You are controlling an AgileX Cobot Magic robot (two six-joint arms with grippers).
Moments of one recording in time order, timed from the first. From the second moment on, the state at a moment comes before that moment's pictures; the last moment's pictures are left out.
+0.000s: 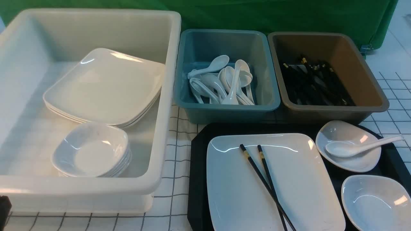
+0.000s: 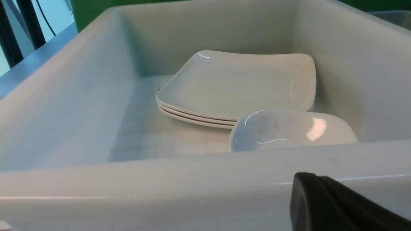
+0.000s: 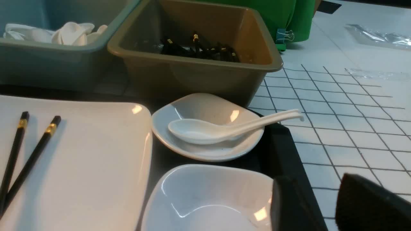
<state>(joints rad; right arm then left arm) 0.00 0.00 0.01 0.04 0.24 -0.15 0.00 0.00 0.01 -0.01 0.20 0.07</state>
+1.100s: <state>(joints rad) 0.00 0.00 0.01 0.12 0.09 -0.07 0.00 0.02 -0.08 -0.32 -0.63 -0.24</state>
